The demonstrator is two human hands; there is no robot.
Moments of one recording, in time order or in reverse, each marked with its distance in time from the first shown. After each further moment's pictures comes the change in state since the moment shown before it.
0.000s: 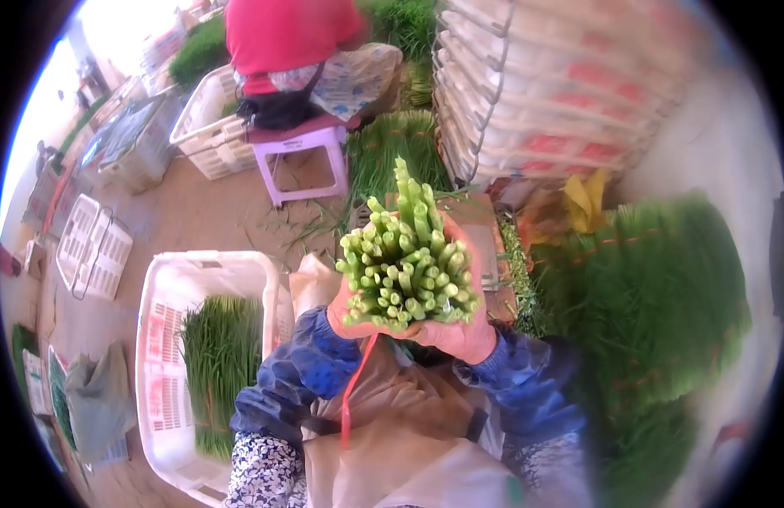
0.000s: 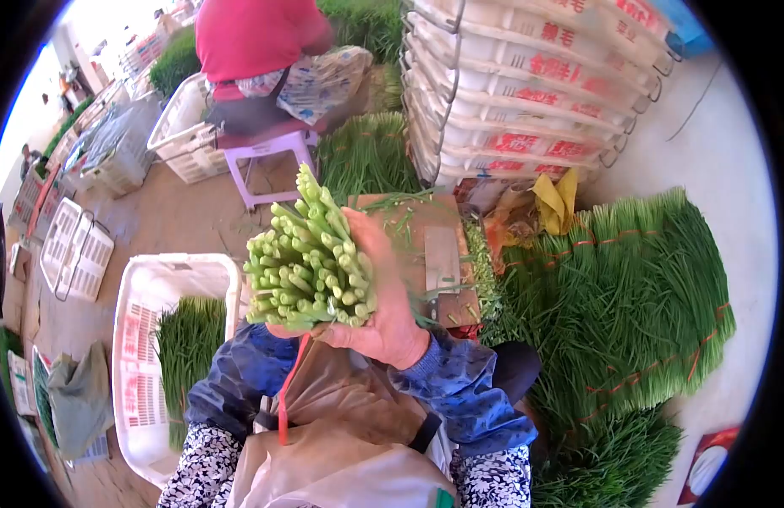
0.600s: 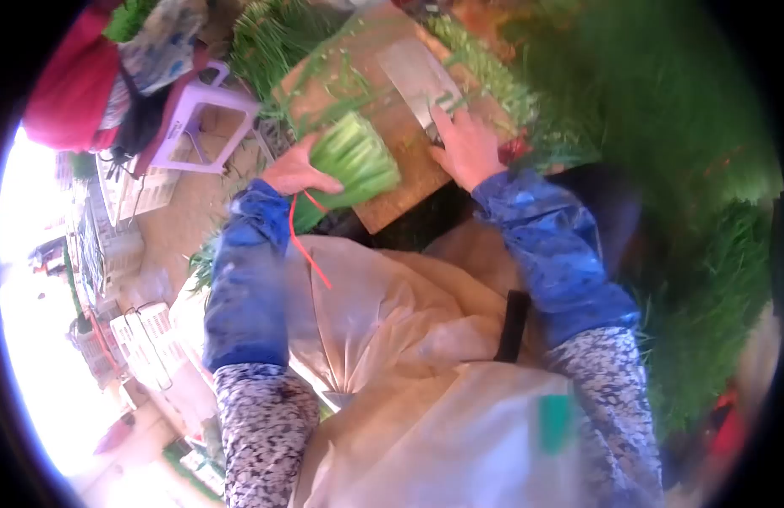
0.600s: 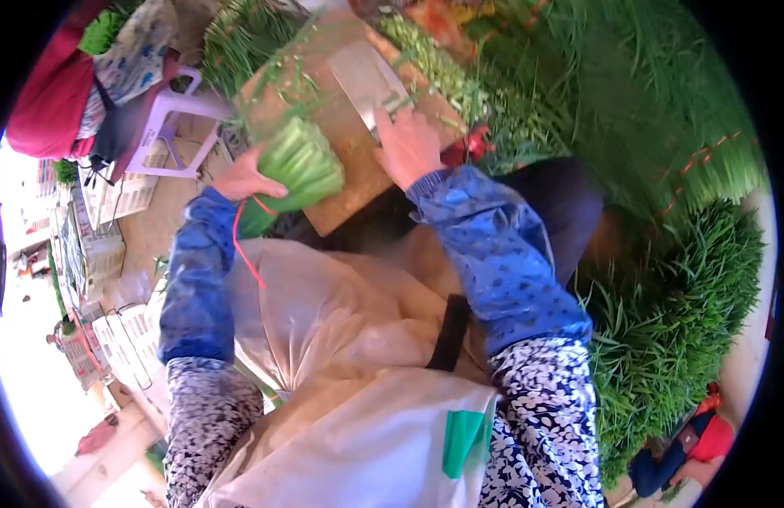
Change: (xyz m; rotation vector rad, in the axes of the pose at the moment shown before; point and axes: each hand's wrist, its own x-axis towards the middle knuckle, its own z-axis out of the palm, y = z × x) left_hand 0.082 -0.086 -0.155 1.016 -0.384 -1.053; right_hand -0.137 0.158 -0.115 -1.308 0.198 0.679
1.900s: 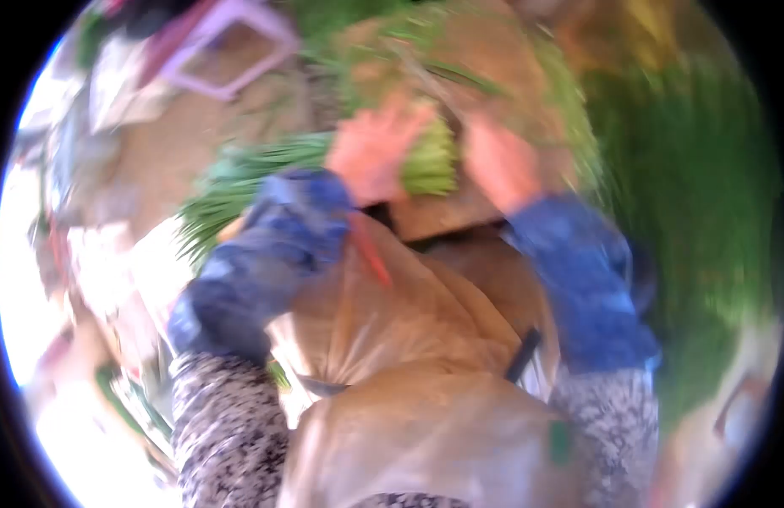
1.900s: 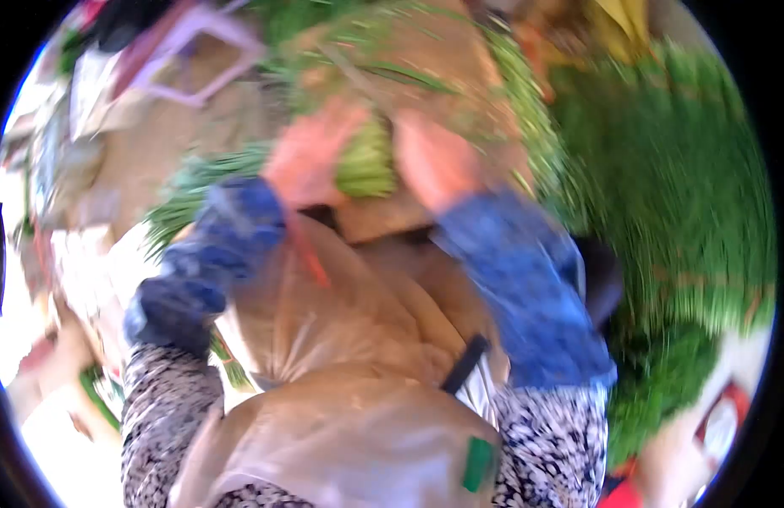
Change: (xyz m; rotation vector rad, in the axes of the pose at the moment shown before) left_hand 0.000 0.011 0.040 0.959 0.355 0.157; right_hand 0.067 -0.051 0.017 0.128 -0.169 -0.093
